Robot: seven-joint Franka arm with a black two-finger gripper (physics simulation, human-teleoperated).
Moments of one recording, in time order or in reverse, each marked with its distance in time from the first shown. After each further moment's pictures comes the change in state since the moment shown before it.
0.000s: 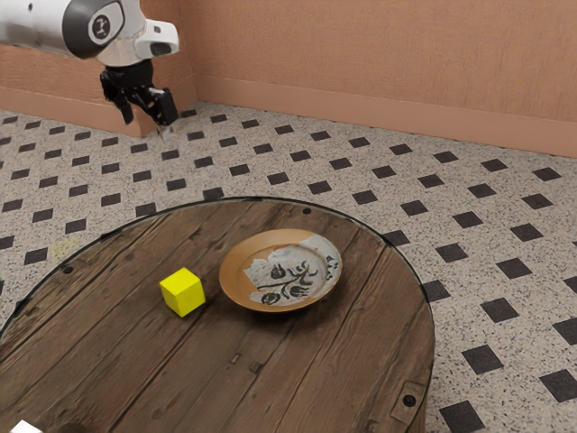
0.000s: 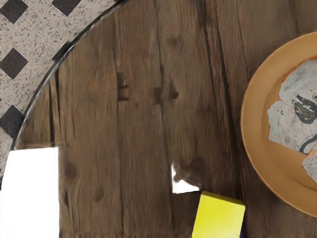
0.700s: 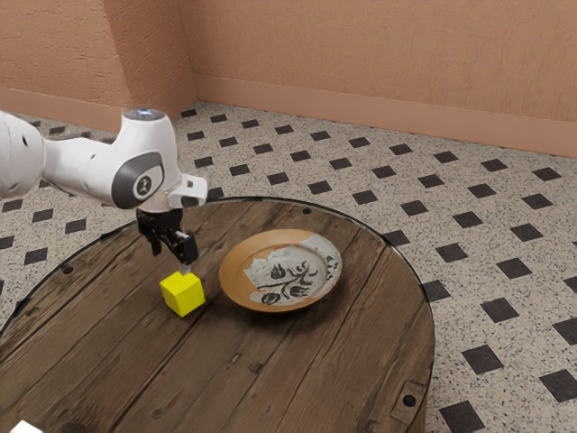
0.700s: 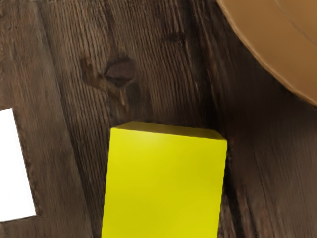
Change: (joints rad) arm 0.014 0.077 -0.028 -0.538 -0.038 0.420 0.080
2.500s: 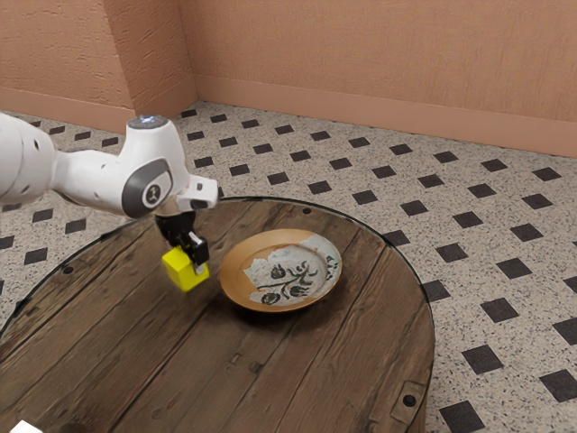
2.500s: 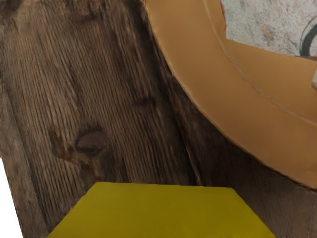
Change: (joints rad) arm 0.083 0.049 -0.103 0.001 -0.050 0.143 0.100
